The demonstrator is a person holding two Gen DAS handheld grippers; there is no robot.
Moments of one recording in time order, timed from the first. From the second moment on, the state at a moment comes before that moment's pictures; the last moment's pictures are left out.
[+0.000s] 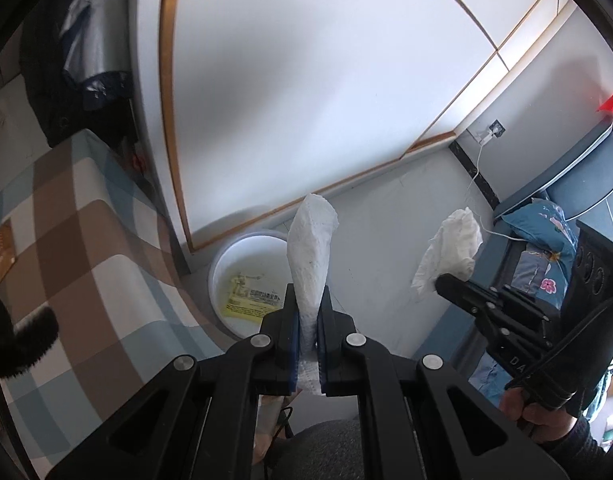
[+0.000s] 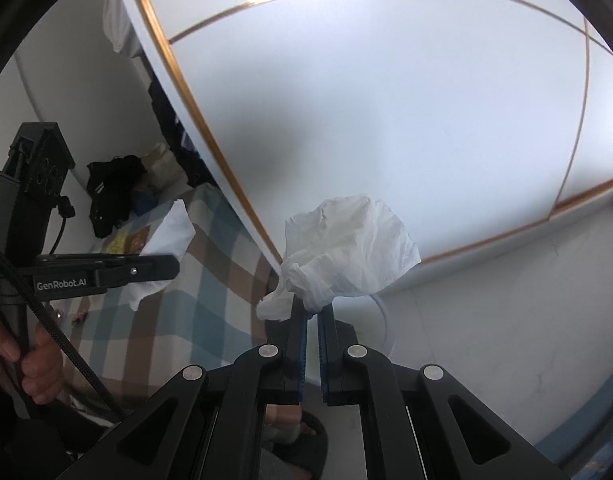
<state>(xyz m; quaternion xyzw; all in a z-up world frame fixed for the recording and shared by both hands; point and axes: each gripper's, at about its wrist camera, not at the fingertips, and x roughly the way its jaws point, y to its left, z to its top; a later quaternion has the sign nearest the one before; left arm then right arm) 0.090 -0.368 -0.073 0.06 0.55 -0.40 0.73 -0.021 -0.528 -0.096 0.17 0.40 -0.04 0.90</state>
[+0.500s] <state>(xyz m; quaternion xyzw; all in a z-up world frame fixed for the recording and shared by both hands) 0.135 -0.412 -0.162 0.05 0.66 -0.36 0.66 0.047 -0.544 -0.248 0.26 0.52 0.00 0.81</state>
